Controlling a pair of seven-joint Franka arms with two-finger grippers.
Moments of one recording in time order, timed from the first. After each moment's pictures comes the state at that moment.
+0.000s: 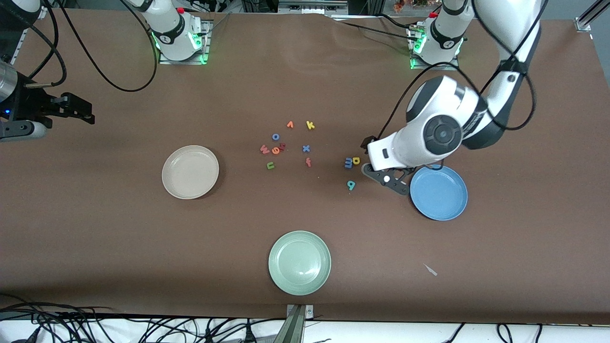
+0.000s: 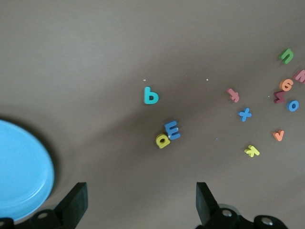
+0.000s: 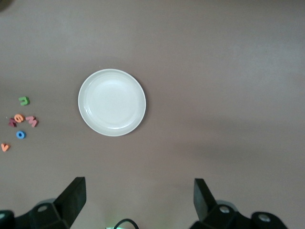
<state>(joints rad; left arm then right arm) -0.14 0.50 -0.35 -1.56 -0.03 1.85 0.04 0.10 0.10 -0.07 -1.51 0.00 1.50 -0.11</state>
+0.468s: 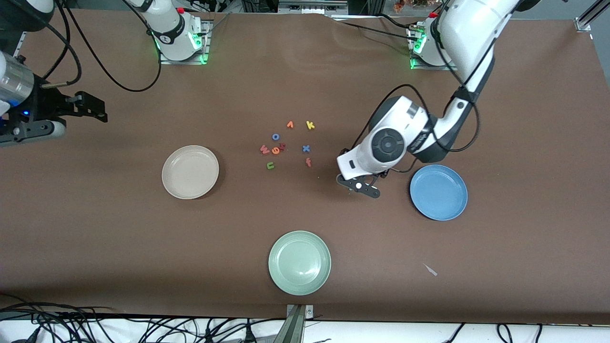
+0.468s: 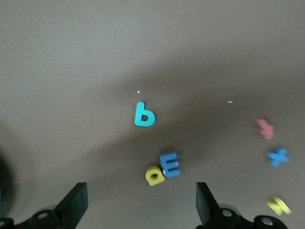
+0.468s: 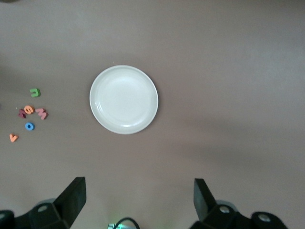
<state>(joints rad) -0.25 0.66 -0.35 -1.56 0.13 1.99 -0.27 0.13 0.12 -0.05 -1.50 0.01 1.53 -0.12</state>
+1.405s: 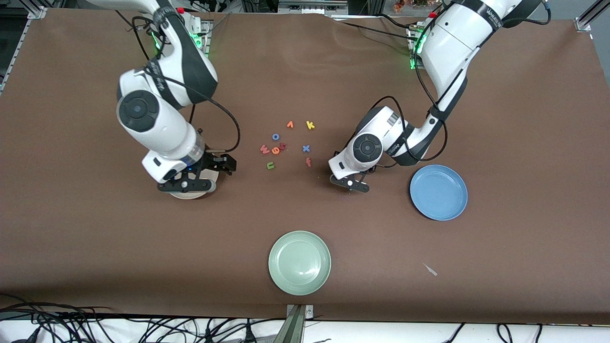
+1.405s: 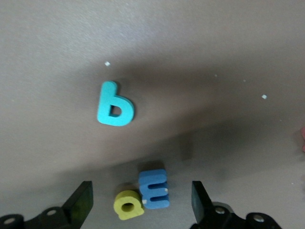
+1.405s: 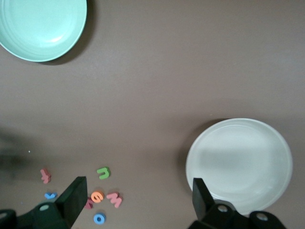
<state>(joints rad) -0.26 0.74 -0.37 -1.69 0.15 2.19 -0.38 0.37 0.41 0.06 -1.61 0.03 2.05 0.41</state>
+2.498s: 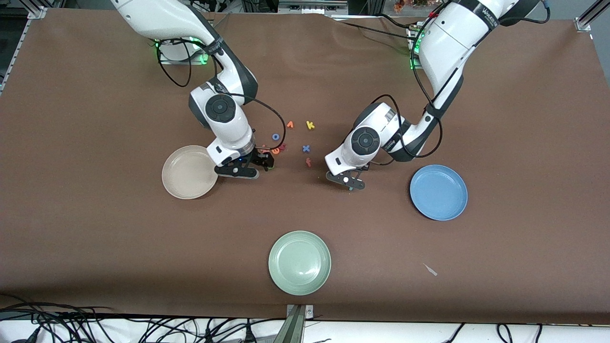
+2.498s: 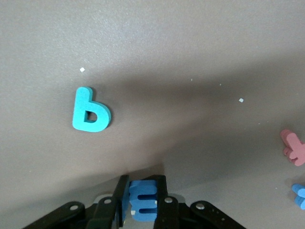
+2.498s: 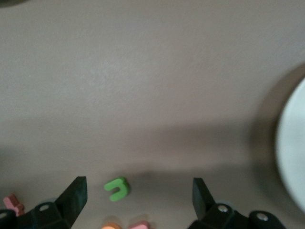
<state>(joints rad) -0.27 0.72 -0.37 -1.74 0.15 2.28 -0.38 0.40 0.52 0.19 -1.93 -0.17 2.56 0.84</state>
